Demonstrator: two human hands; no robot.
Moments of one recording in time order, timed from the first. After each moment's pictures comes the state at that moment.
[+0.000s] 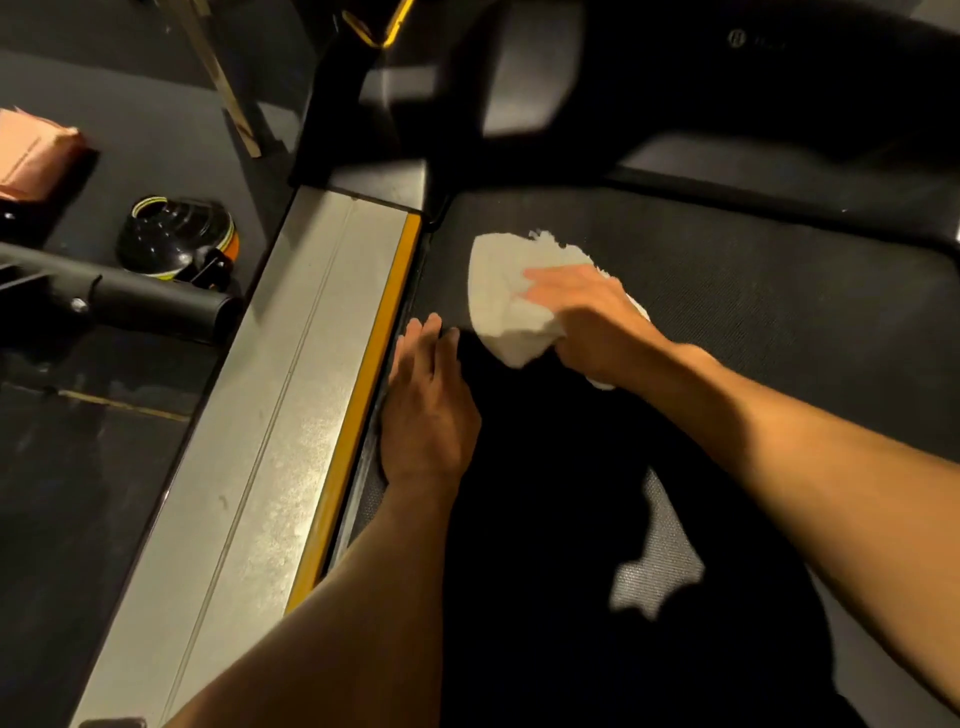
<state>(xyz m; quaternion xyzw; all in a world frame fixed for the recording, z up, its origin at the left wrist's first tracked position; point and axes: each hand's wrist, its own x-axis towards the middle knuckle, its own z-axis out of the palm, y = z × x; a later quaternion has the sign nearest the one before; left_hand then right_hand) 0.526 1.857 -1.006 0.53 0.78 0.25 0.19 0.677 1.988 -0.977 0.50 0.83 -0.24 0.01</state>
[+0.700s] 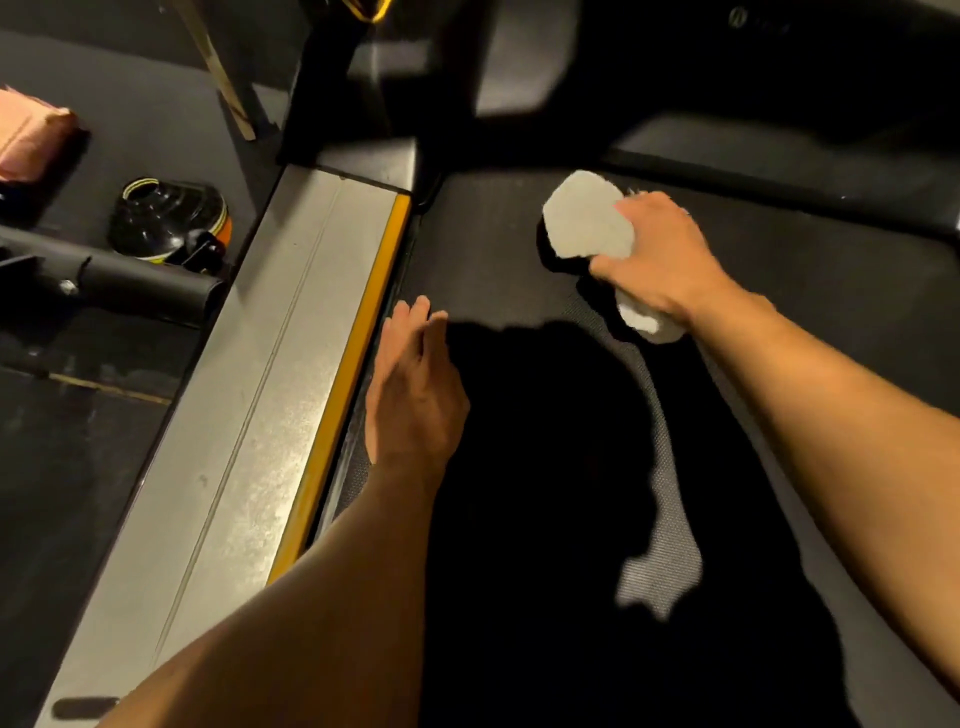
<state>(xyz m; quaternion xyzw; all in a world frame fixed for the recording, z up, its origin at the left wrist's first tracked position) 0.532 1.853 -1.005 0.48 0.76 0.35 0.27 0.712 2.025 -0.943 0.59 0.79 -0.18 -0.04</state>
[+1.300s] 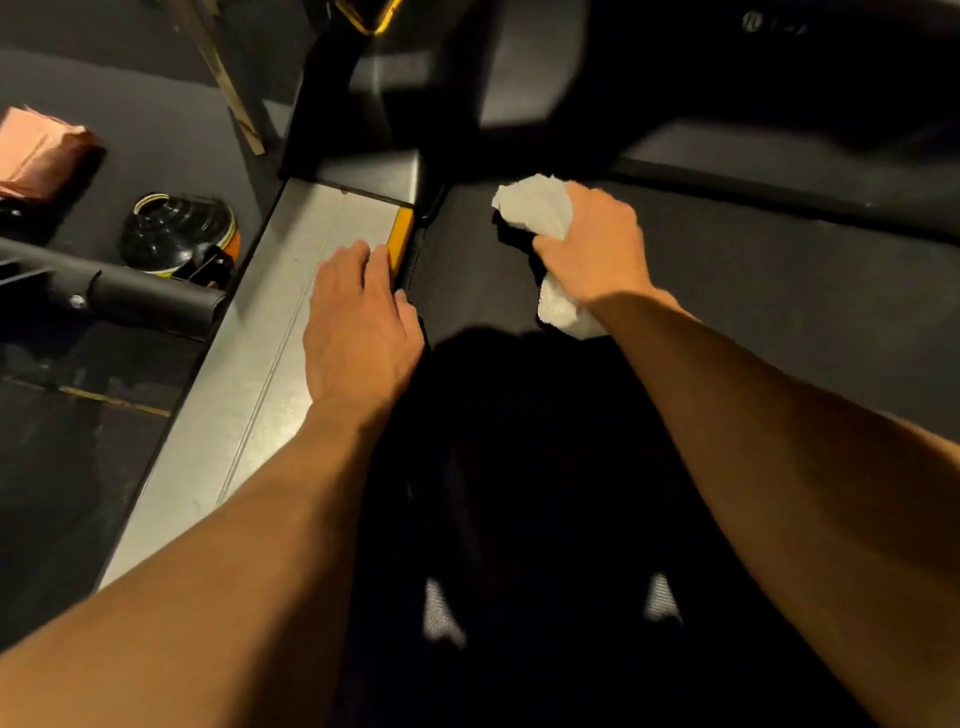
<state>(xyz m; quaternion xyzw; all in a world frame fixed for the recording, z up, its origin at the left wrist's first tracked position) 0.474 1.907 -0.983 0.56 0.81 0.16 0.04 0.650 2.038 -0.968 0.61 0.76 -0.18 -0.14</state>
